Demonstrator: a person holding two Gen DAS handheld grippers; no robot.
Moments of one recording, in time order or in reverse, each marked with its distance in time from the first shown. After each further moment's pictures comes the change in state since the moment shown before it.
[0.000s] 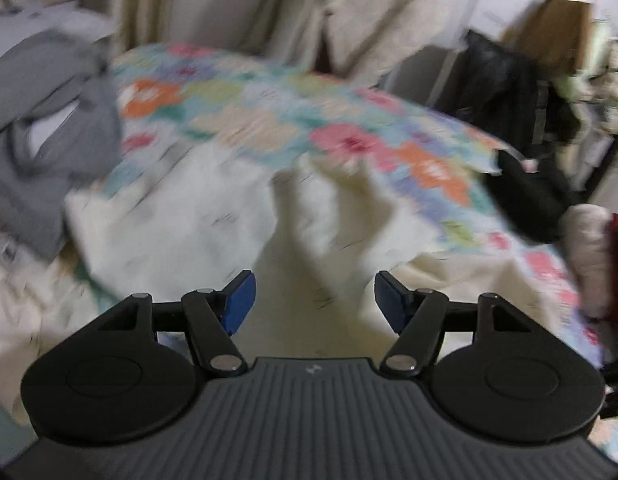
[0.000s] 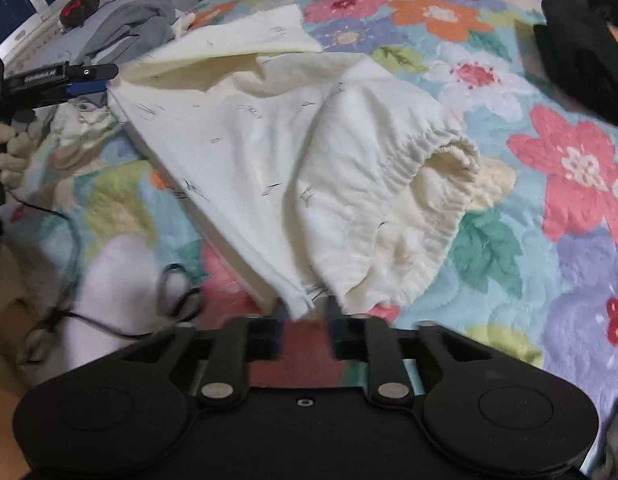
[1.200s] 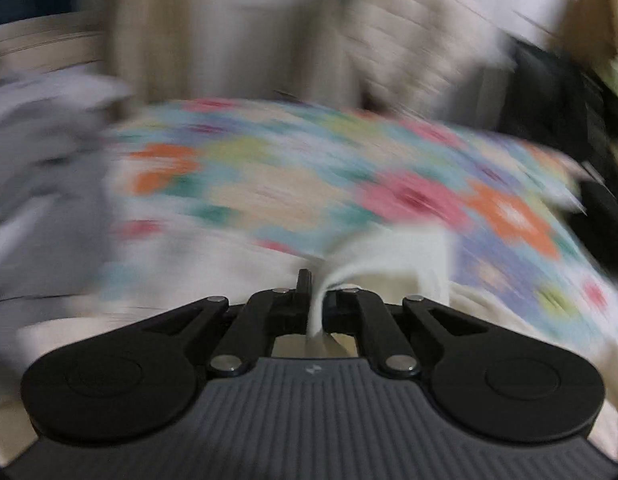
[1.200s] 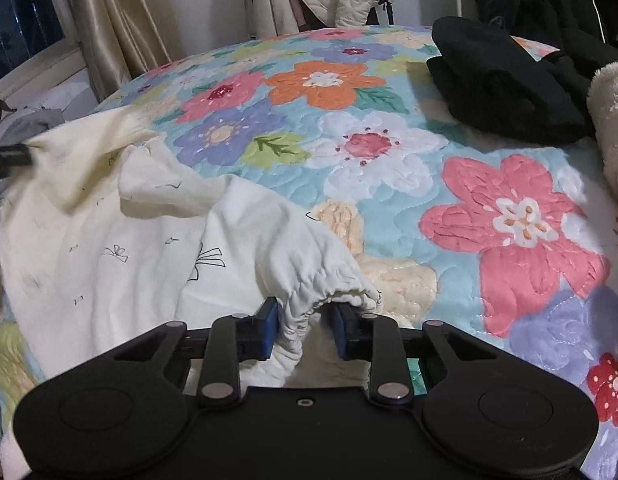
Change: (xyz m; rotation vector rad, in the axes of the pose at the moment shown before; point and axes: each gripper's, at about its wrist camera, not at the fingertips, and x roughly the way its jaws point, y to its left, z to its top) left arm 0.087 0.029 0.049 -0.033 -0.162 0.338; right arm 0.048 -0.052 0.038 0.215 -0.294 -0.268
